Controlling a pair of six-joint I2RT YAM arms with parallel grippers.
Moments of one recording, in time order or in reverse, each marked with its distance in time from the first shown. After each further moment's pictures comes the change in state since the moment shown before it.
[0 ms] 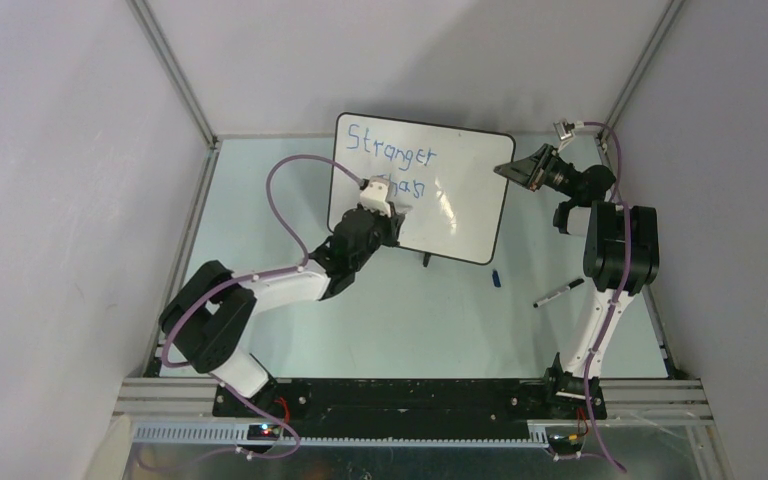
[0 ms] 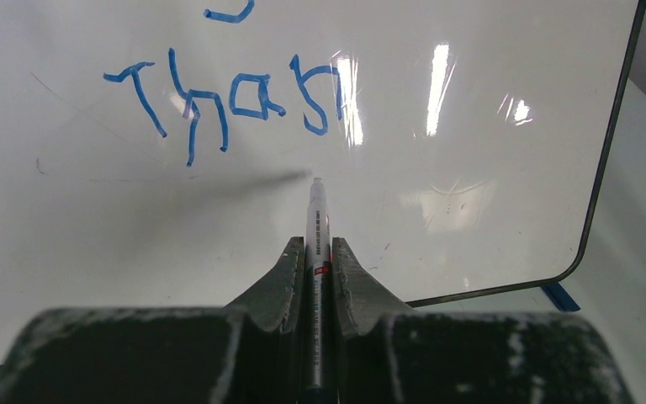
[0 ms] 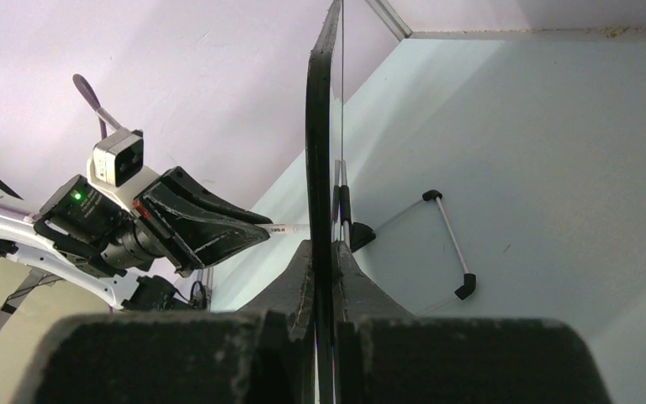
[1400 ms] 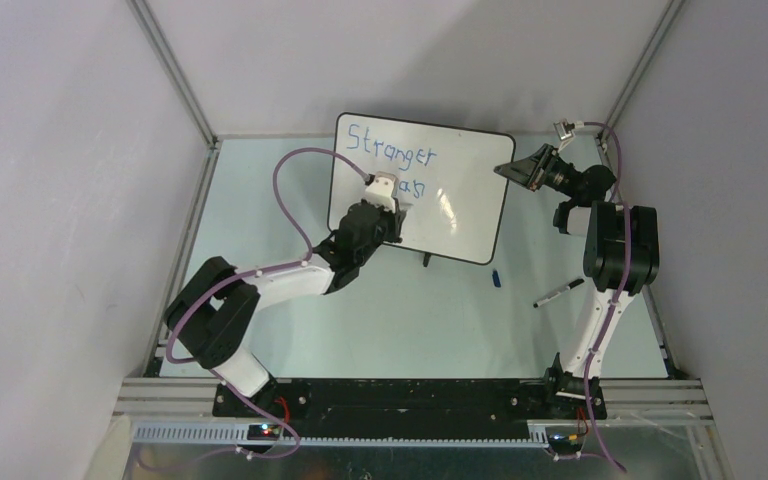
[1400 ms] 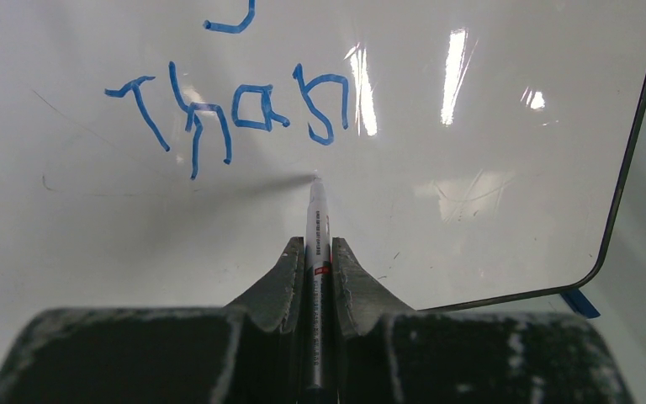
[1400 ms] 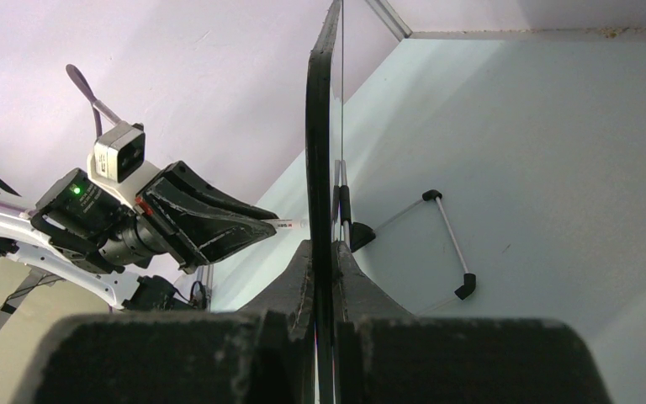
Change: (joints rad) left arm 0.000 0.033 0.069 -0.067 -0.017 0.033; right arm -0.001 0.000 0.000 0.000 0.000 0.000
